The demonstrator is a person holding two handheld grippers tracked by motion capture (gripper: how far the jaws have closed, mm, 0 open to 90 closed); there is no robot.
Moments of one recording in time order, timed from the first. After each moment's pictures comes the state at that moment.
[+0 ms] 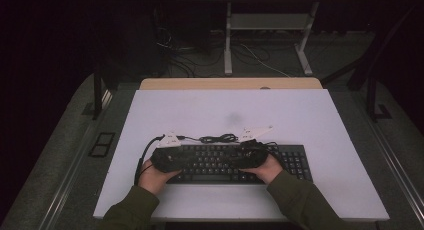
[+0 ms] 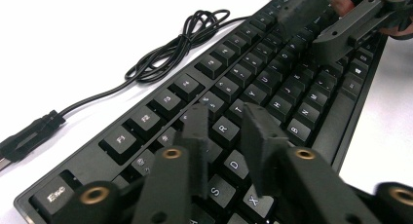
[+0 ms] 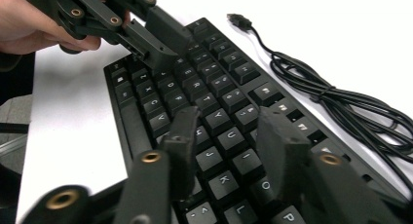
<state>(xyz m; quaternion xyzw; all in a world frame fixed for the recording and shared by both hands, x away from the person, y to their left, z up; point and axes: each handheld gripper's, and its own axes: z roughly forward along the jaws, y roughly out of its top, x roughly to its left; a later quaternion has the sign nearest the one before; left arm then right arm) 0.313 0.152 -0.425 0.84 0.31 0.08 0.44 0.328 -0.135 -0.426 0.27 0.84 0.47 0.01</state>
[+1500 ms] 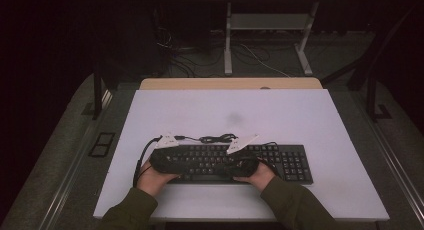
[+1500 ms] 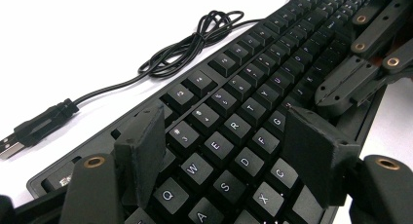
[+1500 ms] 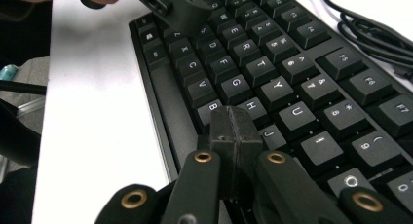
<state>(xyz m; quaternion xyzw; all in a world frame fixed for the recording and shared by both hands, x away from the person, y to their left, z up) 0.312 0.156 -0.429 0.83 0.33 0.09 0.44 0.314 -0.111 -0.443 0.23 0.87 0.43 -0.02</state>
